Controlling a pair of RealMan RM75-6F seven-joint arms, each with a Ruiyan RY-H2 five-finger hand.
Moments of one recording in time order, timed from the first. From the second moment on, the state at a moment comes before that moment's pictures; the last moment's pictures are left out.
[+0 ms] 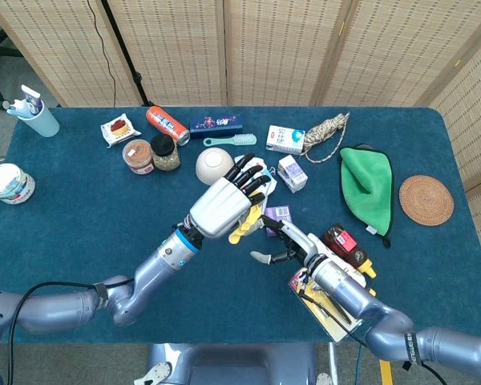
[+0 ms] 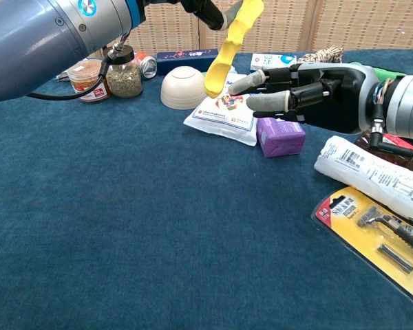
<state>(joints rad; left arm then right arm) -1.02 -1.63 -0.30 -1.48 1.42 1.11 0.36 0.70 -1.40 0.25 -1.64 -1.36 0.71 1.11</state>
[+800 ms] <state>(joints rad) -1.04 -1.68 -0.29 -1.43 1.41 1.10 0.37 0.74 -1.45 0.27 -1.59 -1.33 0.68 1.12</state>
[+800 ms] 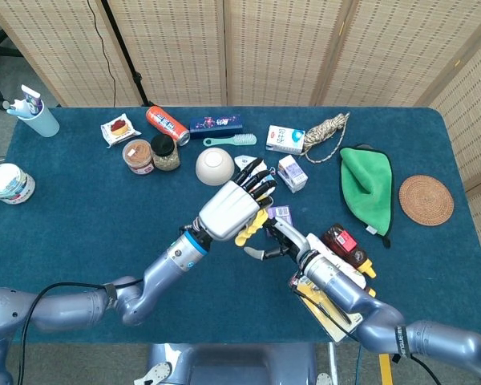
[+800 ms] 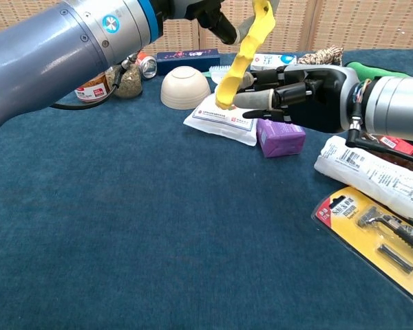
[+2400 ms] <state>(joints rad) -1.06 -1.70 -0.30 -1.41 1.38 1.09 0.39 0.71 -1.47 0.30 -1.61 -1.23 0.68 1.01</state>
